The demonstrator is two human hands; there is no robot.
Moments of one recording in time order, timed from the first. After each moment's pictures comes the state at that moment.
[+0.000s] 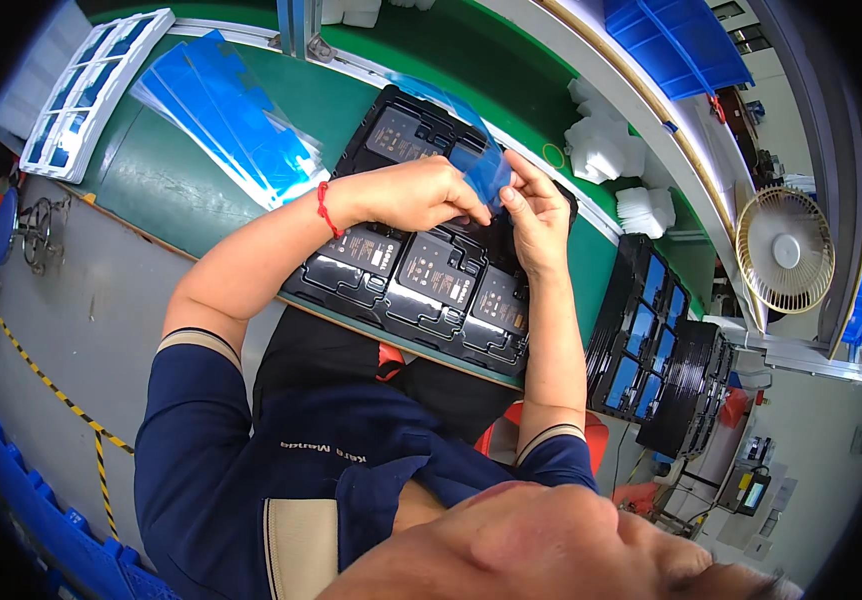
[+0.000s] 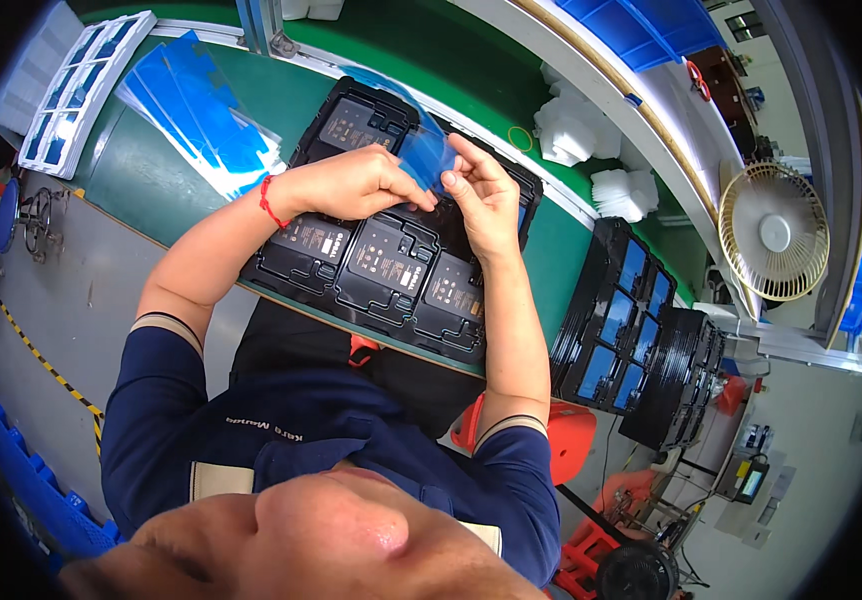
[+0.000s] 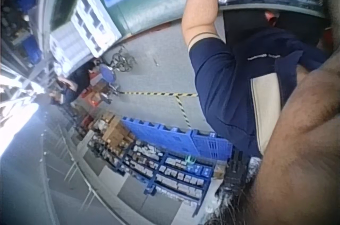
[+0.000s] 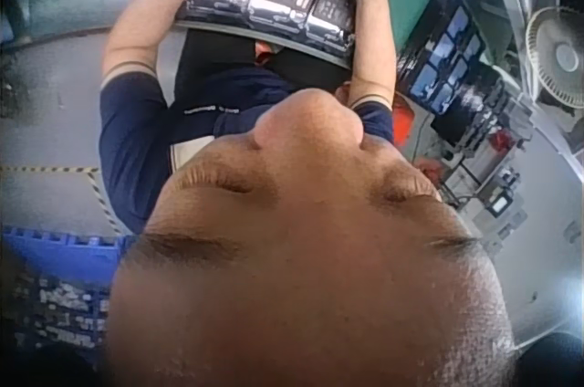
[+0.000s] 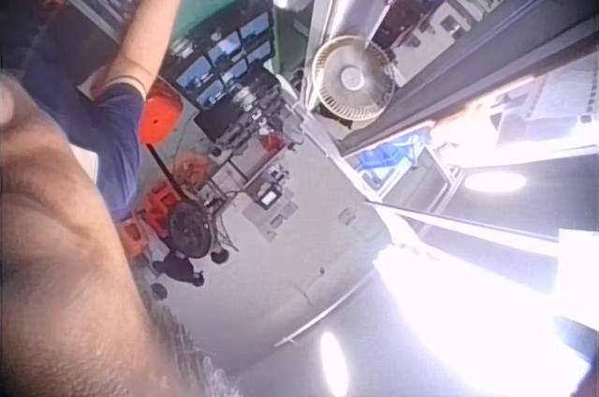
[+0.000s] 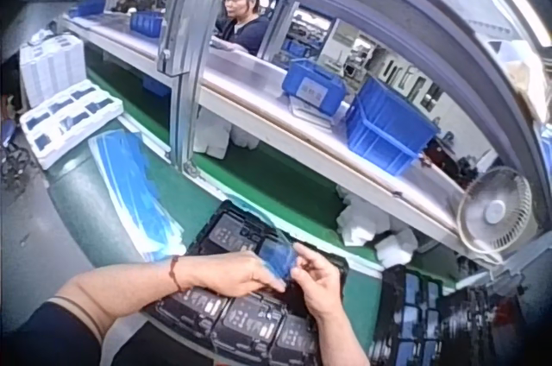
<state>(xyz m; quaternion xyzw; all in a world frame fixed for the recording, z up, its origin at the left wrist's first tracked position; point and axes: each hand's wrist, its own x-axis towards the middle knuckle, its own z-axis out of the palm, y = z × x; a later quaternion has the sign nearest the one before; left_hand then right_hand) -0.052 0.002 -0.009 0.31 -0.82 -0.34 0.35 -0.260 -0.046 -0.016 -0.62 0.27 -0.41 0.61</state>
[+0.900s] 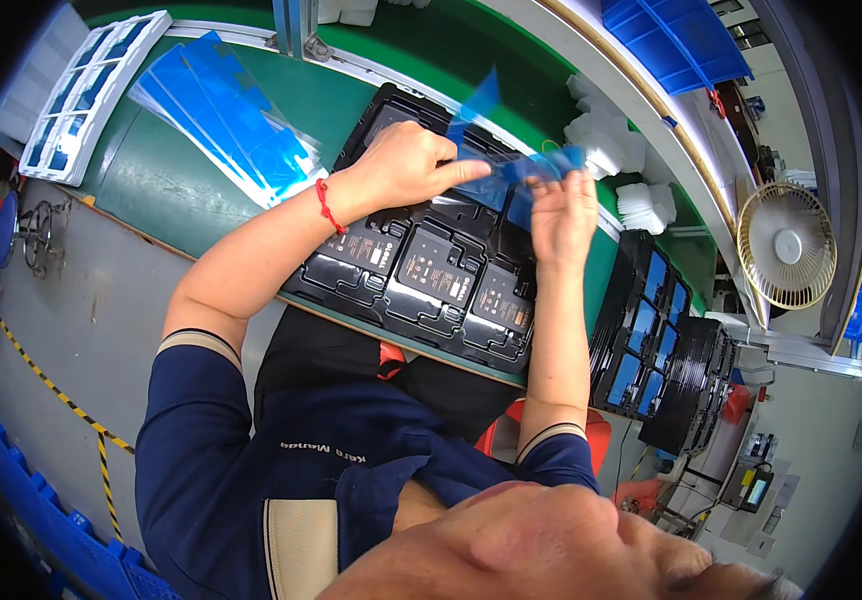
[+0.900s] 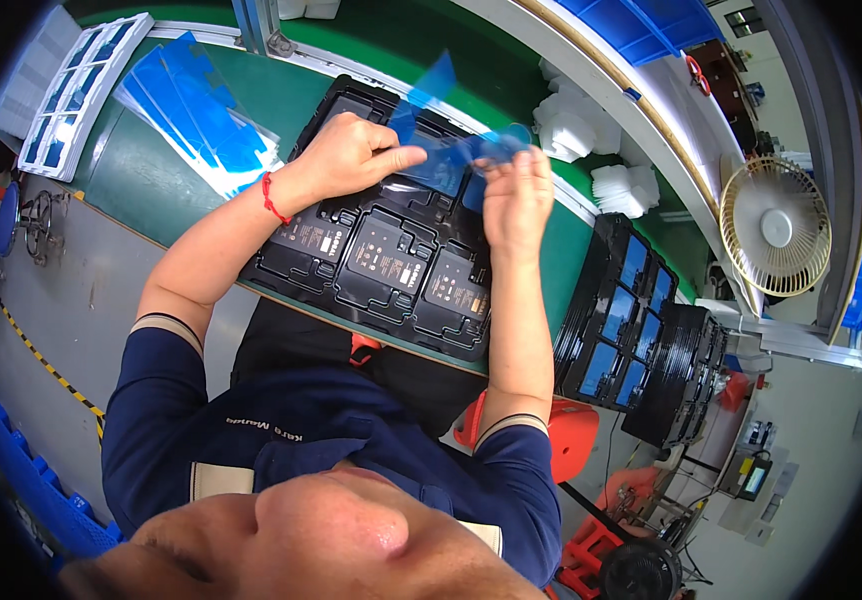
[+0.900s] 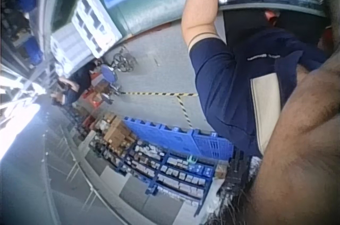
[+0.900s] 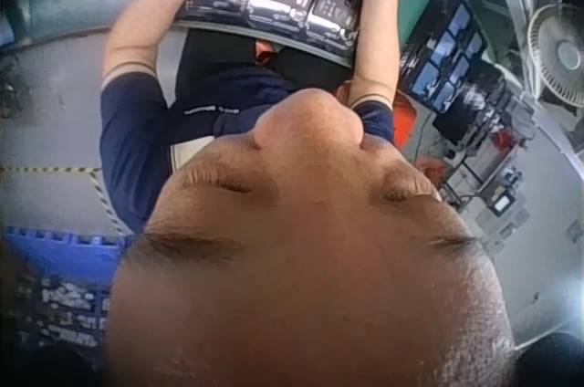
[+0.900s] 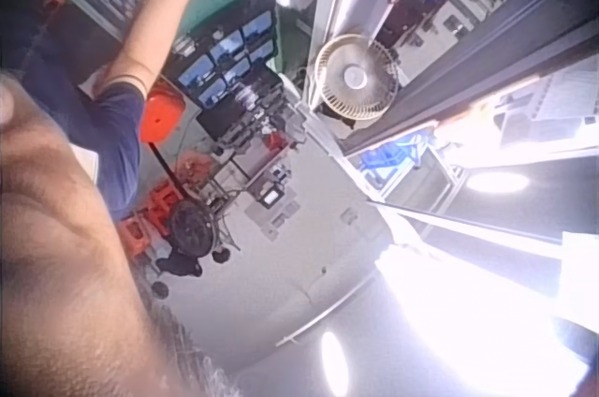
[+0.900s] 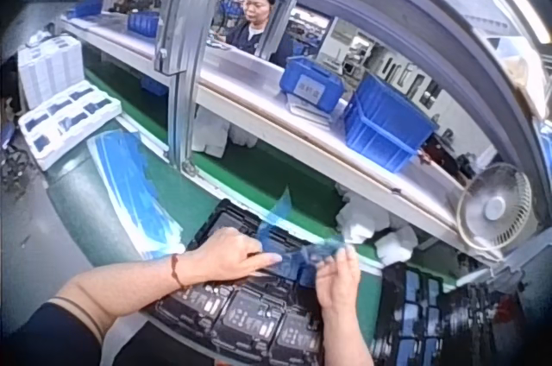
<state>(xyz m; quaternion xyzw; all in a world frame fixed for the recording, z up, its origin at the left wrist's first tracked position) -0.048 -0.002 -0.011 0.52 -0.73 -0.14 0.42 -0.278 -0.069 -0.017 -0.44 0.18 -0.57 0.67</state>
